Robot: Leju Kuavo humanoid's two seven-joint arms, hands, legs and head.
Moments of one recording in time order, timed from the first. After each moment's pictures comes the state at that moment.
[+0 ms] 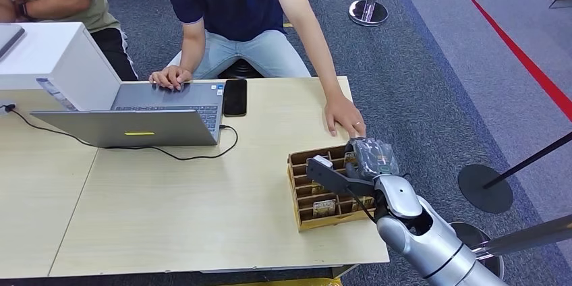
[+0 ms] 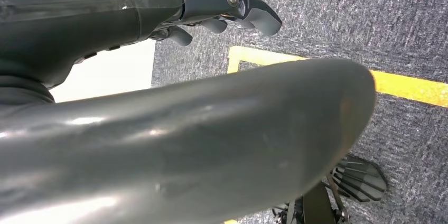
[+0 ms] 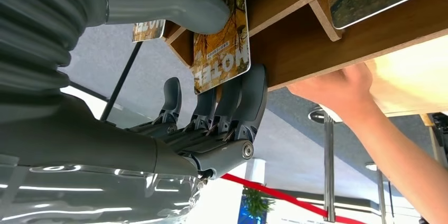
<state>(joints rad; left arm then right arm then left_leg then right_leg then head) -0.08 0.06 -0.75 -0.25 0.97 0.41 0.18 -0.35 -0.37 0.71 -1.58 0.99 0.08 0.70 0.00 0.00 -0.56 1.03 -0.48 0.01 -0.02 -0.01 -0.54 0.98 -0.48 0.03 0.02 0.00</state>
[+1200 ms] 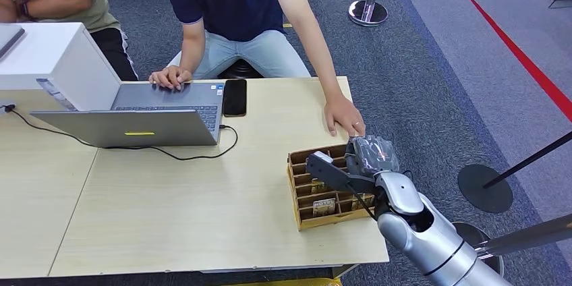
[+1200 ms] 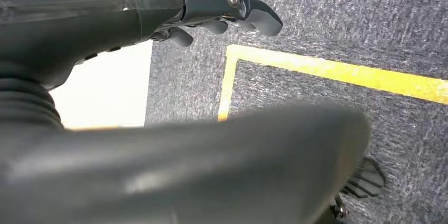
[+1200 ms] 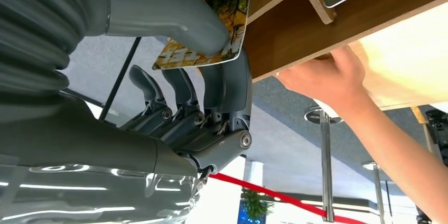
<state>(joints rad) -0.08 0.06 -0.75 -0.24 0.98 0.40 0.17 -0.36 -0.38 0.70 -1.59 0.95 0.08 0.70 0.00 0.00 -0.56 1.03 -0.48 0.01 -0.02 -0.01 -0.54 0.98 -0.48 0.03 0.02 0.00</state>
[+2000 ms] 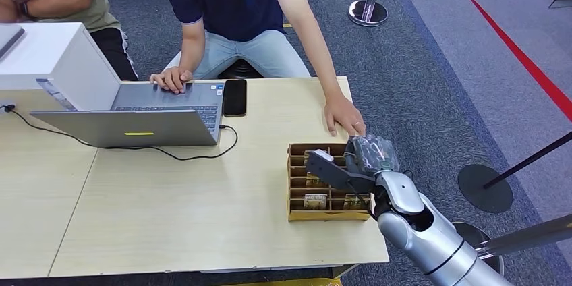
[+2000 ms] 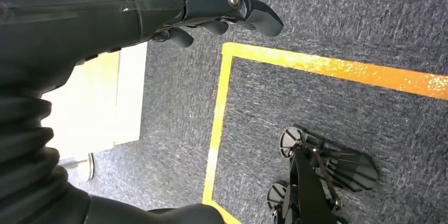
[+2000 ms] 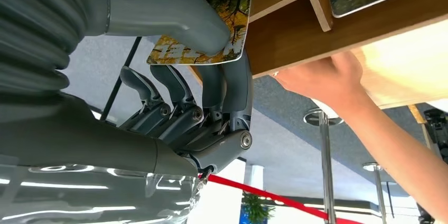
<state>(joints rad) -0.08 0.06 -0.75 -0.24 0.99 0.39 0.14 -0.36 -0.38 0.71 -1.59 0.93 0.05 0.70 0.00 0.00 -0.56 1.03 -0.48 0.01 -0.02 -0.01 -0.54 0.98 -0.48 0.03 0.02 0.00</state>
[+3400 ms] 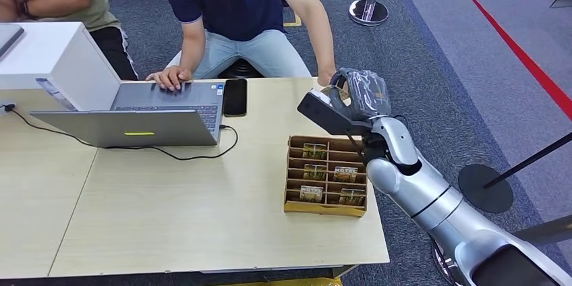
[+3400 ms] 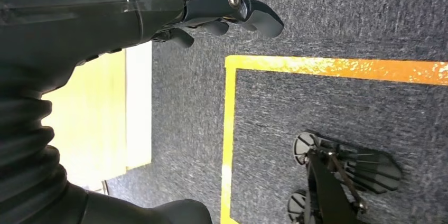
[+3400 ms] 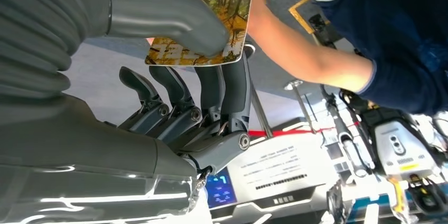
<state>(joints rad) -0.09 0.08 -0.84 -0.24 0.95 0.34 0.17 -0.69 -0.31 0.81 -1.36 0.77 -0.30 0.45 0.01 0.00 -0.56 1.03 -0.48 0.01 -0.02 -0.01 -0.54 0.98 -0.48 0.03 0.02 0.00</state>
